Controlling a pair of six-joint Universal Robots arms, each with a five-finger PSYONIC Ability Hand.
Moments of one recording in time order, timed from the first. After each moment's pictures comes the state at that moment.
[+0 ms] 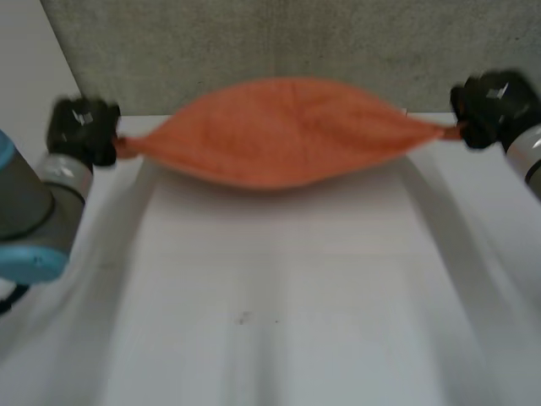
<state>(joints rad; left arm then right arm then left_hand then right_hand) 4.51 -1.97 -1.50 3.57 -1.55 3.56 1.65 -1.18 1.33 -0.18 1.25 2.67 1.12 1.20 1.20 1.20 0.98 0.99 1.18 1.19 1.19 1.00</state>
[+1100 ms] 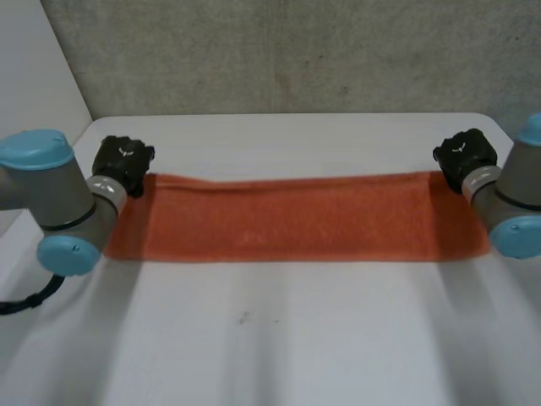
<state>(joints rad) 4.48 -2.31 -1.19 3.39 -1.52 3.70 1.71 -0.70 0.97 -0.11 1.49 2.30 1.12 1.20 1.20 1.20 0.98 0.99 1.18 1.19 1.19 1.00</state>
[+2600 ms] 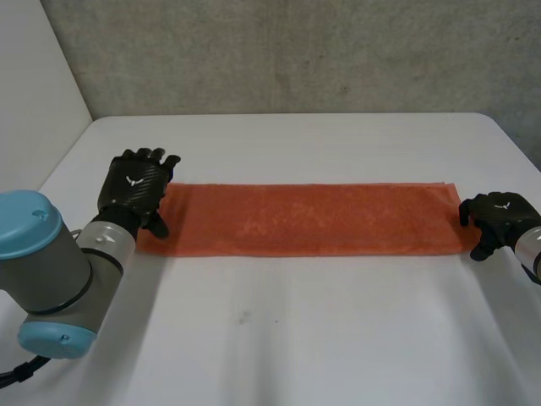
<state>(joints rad) 4.39 -1.94 -1.79 3.68 -1.52 3.50 1.45 -0.98 1.58 -0.18 1.20 2.60 0.20 0.20 0.22 0.21 0.05 0.55 0.64 0.65 0.65 0.45</state>
